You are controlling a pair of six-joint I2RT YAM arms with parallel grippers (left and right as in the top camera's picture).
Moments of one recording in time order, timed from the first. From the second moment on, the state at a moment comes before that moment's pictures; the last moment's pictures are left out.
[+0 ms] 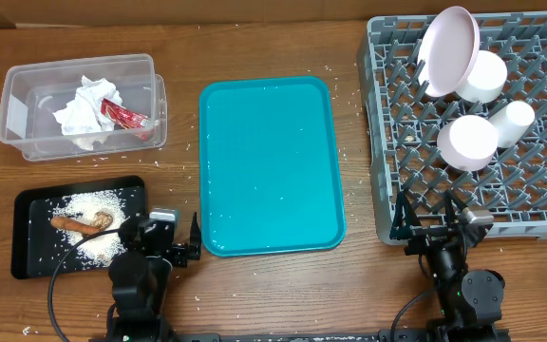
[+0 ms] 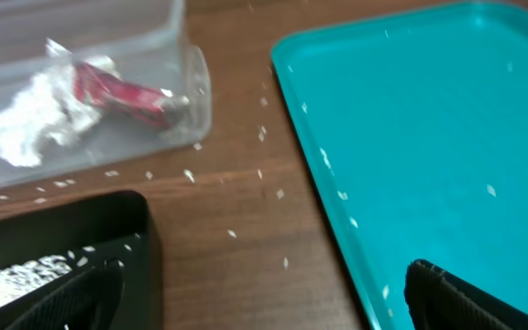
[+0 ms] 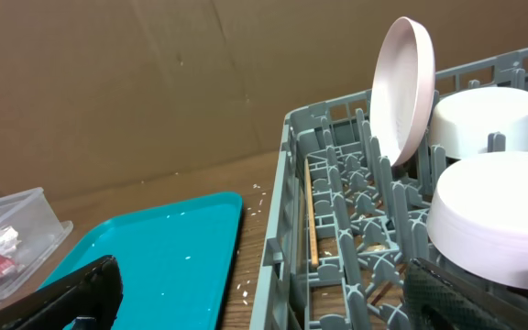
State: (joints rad) left arm 0.05 0.32 0.01 -0.07 0.10 0.15; right arm 0.12 0.01 0.02 -0.03 -0.03 0.31
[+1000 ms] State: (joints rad) left arm 0.05 0.08 0.01 -0.08 -0.05 -0.09; right arm 0.12 0.01 0.02 -0.03 -0.03 0.30
